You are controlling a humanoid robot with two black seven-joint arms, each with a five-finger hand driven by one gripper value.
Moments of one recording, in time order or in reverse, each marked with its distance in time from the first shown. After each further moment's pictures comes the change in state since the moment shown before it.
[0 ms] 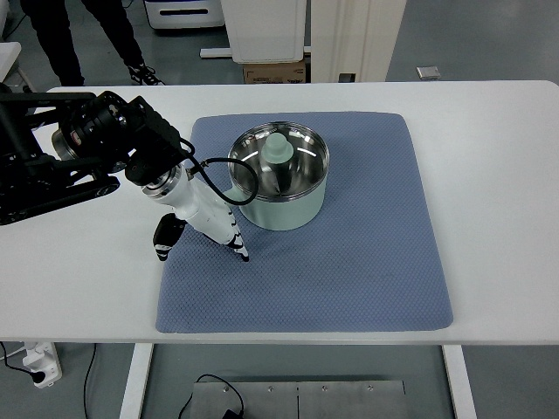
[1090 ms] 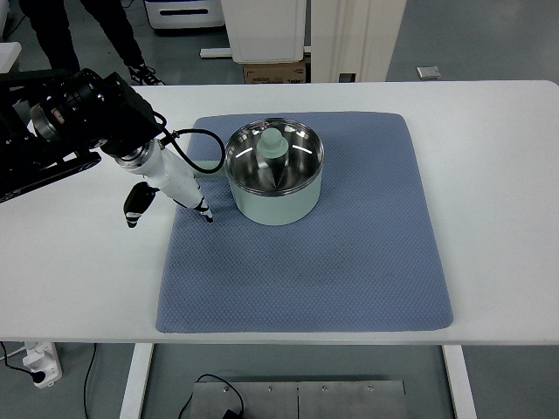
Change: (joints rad) left arm -0.001 -0.011 0.017 0.187 0.106 0.000 -0.004; right arm 0.000 0.000 0.000 0.000 0.000 0.000 0.000
